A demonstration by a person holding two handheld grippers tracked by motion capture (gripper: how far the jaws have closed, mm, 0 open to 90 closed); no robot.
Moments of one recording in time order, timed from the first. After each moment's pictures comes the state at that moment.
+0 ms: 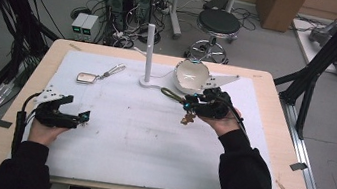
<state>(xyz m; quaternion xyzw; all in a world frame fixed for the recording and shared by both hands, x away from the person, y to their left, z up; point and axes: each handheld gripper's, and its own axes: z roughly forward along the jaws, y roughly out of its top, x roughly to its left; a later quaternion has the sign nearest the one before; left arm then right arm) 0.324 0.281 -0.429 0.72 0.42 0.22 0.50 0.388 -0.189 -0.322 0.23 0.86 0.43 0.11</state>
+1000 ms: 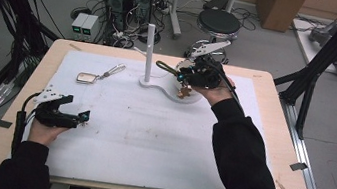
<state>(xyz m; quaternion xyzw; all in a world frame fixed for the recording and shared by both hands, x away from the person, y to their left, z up) 0.325 0.282 -0.429 0.72 0.42 0.22 0.50 0.442 -0.154 -0.274 0.23 0.87 0.41 0.15</state>
